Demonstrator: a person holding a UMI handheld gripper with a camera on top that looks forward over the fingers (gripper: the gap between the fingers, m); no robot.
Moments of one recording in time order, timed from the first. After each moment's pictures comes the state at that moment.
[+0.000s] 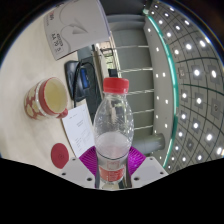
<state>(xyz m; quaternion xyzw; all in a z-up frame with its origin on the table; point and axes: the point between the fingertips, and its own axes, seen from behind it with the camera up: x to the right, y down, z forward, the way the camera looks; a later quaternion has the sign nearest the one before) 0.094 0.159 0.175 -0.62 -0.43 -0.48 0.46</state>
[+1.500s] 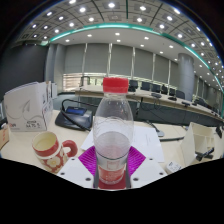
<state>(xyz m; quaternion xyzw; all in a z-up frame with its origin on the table) 0.100 0.193 0.068 -0.82 -0.11 0.03 0.56</state>
